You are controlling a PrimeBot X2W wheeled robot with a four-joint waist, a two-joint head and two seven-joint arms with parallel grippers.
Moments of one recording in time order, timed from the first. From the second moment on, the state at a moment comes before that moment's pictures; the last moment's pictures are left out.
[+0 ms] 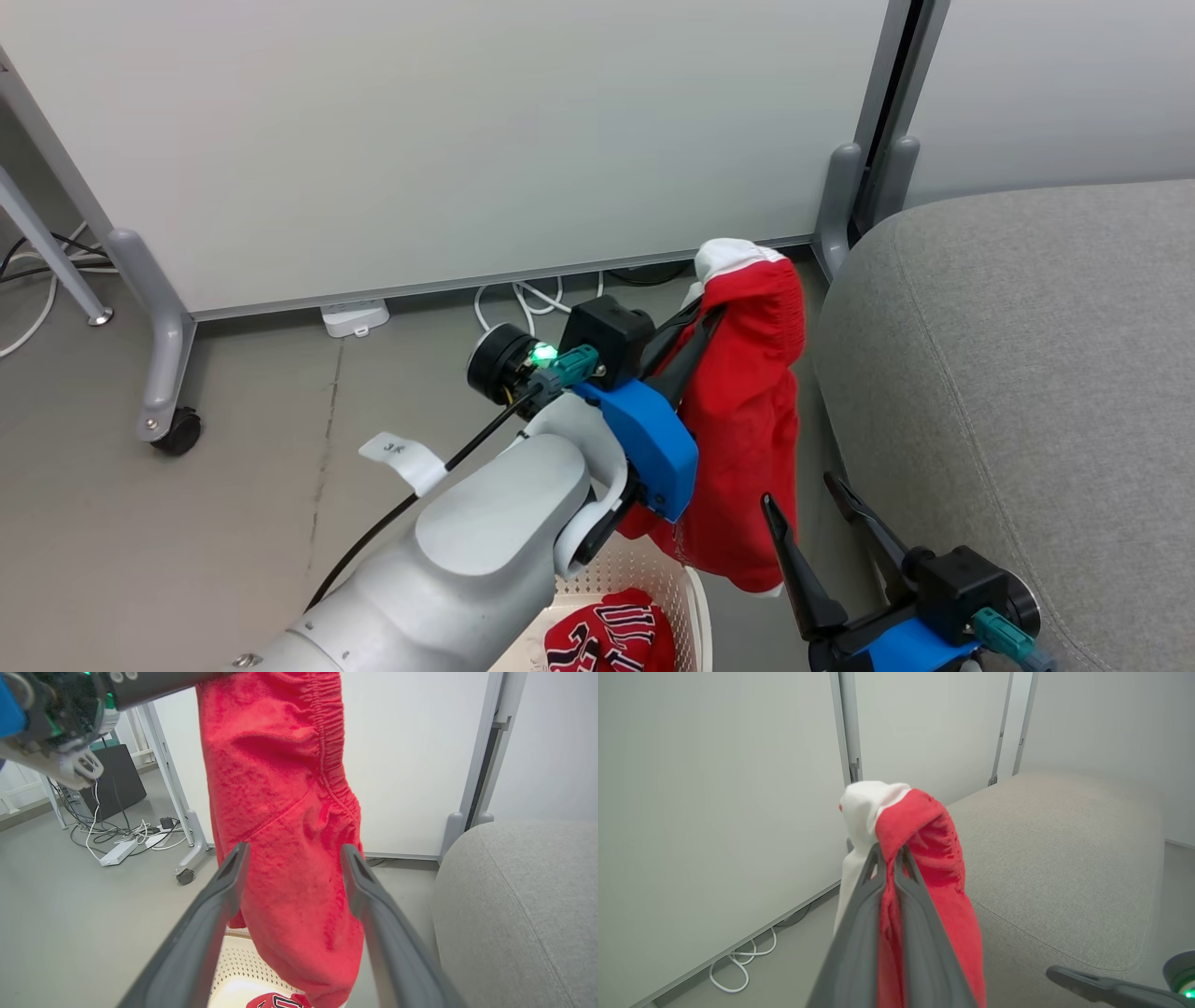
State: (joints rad) left arm -0.81 0.05 -1.09 0.69 -0.82 0.00 -0.22; right arm -0.03 -0.05 0.22 0.20 0.14 0.13 -0.21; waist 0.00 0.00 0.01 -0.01
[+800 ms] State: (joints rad) left arm -0.90 0.05 -1.26 0.68 -1.00 0.05 -0.22; right arm -0.06 -0.05 0.26 0.23 0.12 0.13 -0.19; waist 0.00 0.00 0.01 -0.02
